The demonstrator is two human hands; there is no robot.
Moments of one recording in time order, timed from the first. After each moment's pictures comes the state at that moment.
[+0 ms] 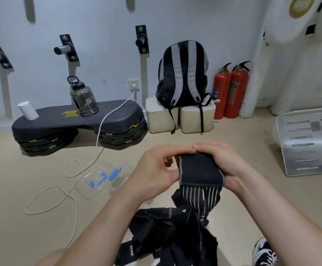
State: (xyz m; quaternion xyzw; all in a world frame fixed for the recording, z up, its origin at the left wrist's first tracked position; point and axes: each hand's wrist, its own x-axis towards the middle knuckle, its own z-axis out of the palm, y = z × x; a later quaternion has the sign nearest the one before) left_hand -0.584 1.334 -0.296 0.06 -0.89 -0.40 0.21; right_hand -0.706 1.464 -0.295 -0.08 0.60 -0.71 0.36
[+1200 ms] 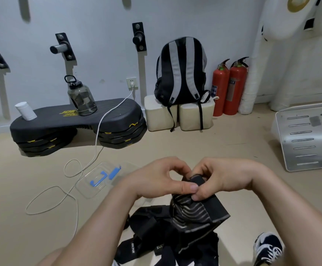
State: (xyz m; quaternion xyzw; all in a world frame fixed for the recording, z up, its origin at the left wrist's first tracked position) left_hand -0.589 1.325 -0.299 0.04 -0.89 -0.46 -0.07; right_hand -0.710 1.484 -0.290 -0.48 0.68 -0.30 0.47
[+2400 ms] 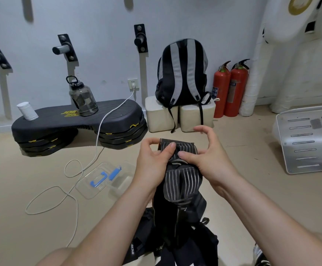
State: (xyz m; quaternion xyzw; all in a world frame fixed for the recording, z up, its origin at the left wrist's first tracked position) left_hand -0.604 1.339 -0.310 0.28 -0.65 -0.65 0.25; right_hand -0.684 1.453 -0.300 -0.18 0.65 -0.69 0.26
